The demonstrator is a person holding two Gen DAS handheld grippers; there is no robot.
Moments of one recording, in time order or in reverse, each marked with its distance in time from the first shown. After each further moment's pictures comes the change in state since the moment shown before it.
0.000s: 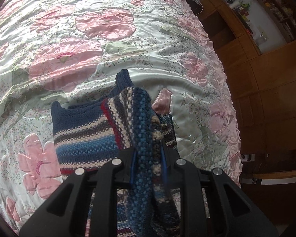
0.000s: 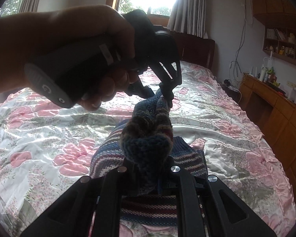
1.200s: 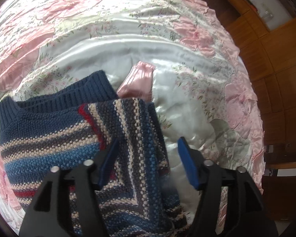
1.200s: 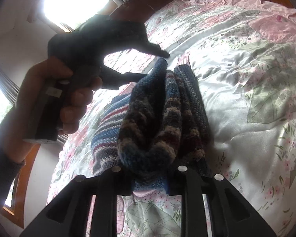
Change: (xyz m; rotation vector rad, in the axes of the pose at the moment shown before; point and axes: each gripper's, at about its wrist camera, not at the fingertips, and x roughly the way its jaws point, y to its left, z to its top) left arm 0.135 -0.071 -0.011 0.095 0.017 0.096; right arm 0.062 -0.170 -0.143 0.725 0.191 0.510
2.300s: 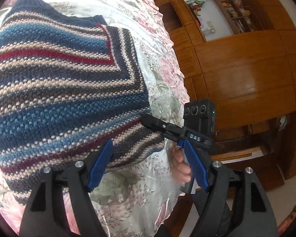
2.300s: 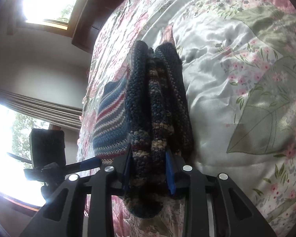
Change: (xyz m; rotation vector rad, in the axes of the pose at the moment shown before) left arm -0.035 0.080 -0.154 -0.073 -0.015 -0.627; right arm 0.027 -0.051 0.064 0.138 0.296 0.067
